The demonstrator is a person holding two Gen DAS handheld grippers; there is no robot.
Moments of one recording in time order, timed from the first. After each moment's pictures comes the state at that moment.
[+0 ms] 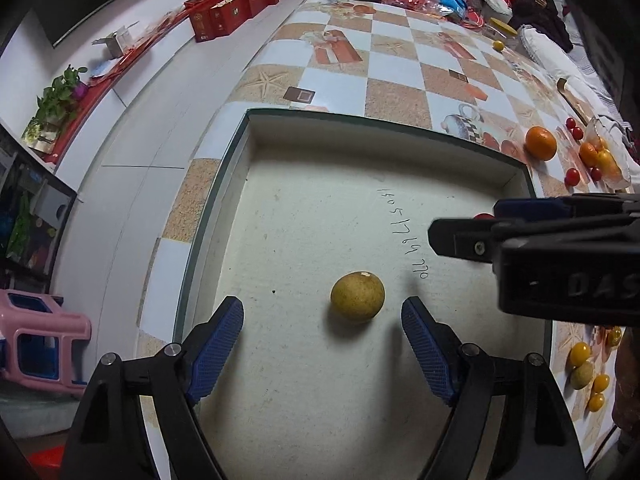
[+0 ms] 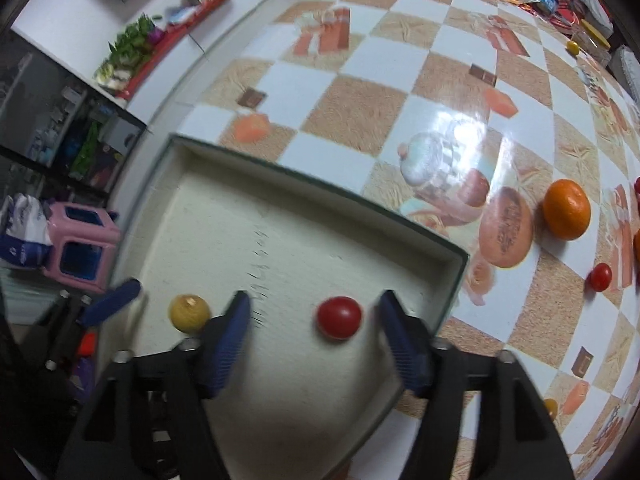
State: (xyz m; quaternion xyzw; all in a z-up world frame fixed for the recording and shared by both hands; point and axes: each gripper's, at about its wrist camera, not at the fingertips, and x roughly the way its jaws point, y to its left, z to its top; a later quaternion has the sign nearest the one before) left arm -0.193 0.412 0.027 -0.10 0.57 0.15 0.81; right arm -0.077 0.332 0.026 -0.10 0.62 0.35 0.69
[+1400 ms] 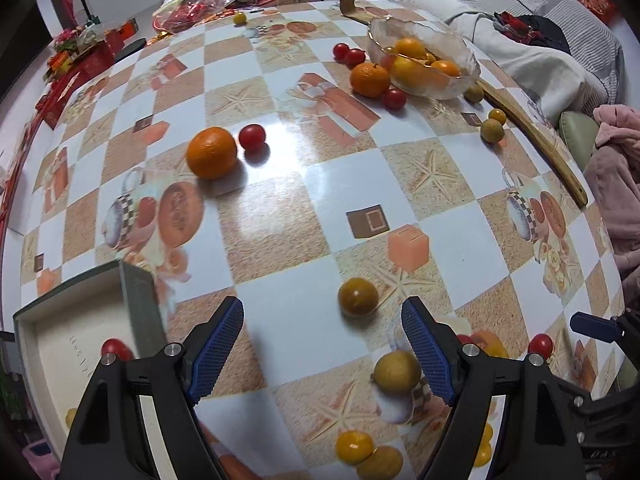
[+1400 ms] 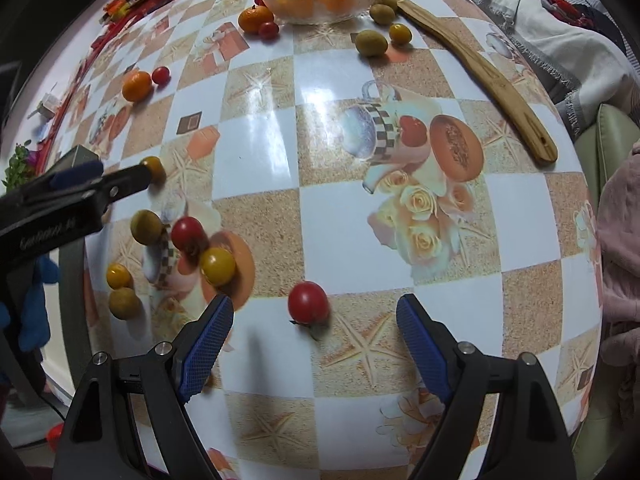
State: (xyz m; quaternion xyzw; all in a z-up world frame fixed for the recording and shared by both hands) left arm -0.084 0.186 0.031 0.03 0.58 -0.08 0.81; right arm -0.132 0.005 0.025 0.02 0.65 0.09 0.76
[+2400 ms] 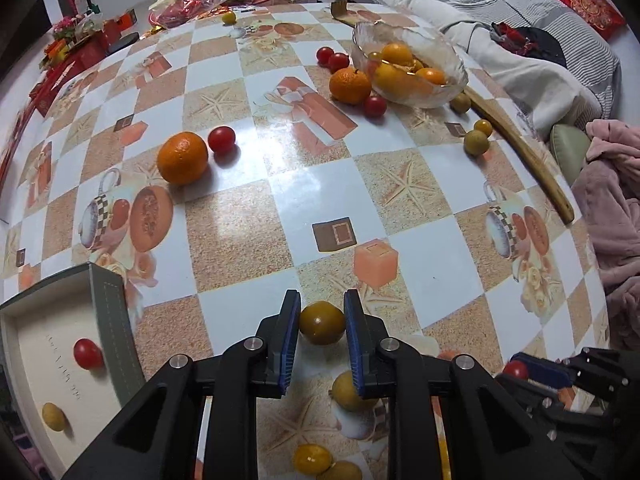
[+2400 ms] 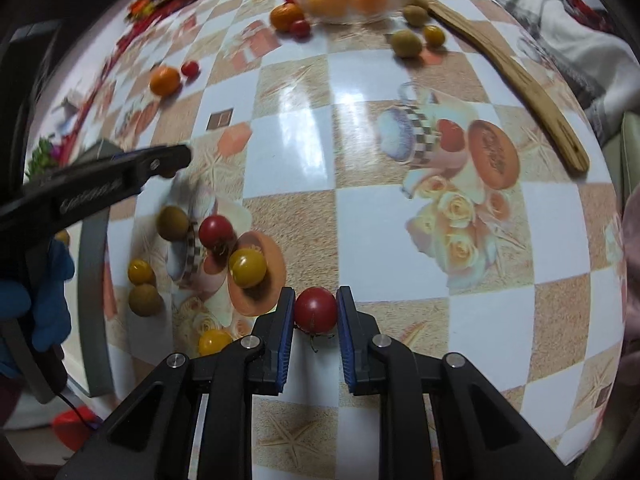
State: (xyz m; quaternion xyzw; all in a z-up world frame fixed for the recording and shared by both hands) left arm -0.086 0.175 0.036 -0.01 0.58 -0.09 0.81; right arm -0.135 0.013 0.025 0.04 0.64 0.14 0.75
